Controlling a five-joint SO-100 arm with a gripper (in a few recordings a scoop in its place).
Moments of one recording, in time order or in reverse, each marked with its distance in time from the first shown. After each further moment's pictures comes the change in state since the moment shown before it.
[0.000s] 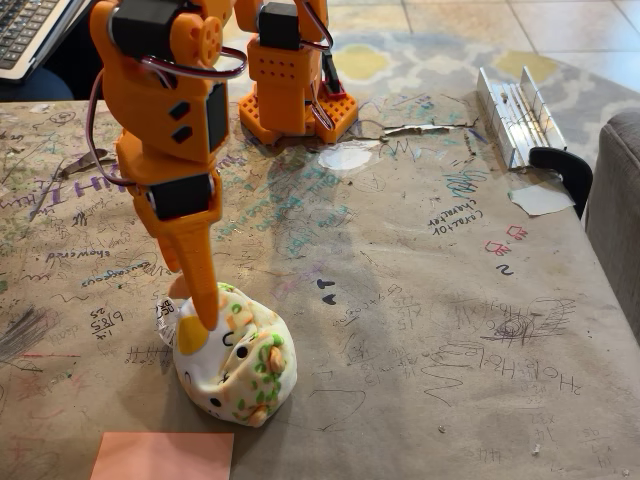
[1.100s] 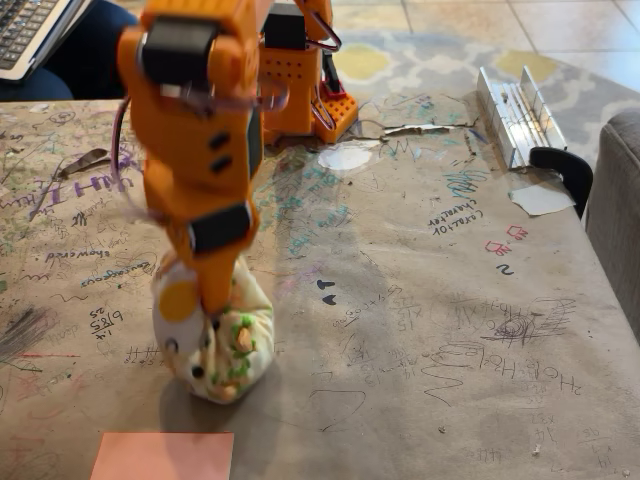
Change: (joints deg) arm -6.7 -0.8 -6.9 1.8 2.2
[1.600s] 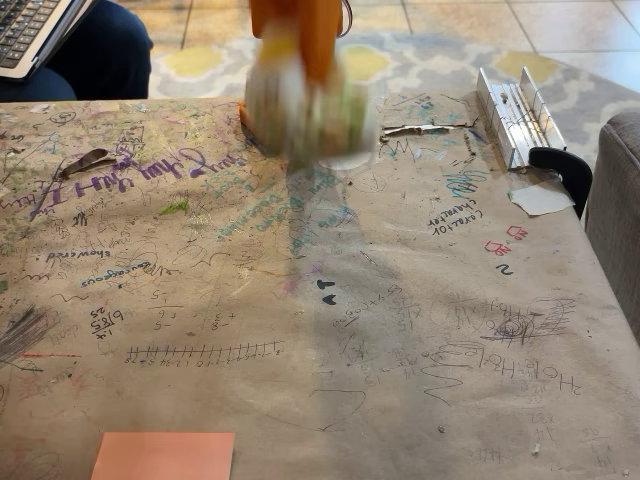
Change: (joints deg) arm -14.7 82.9 42.5 -15.3 10.7
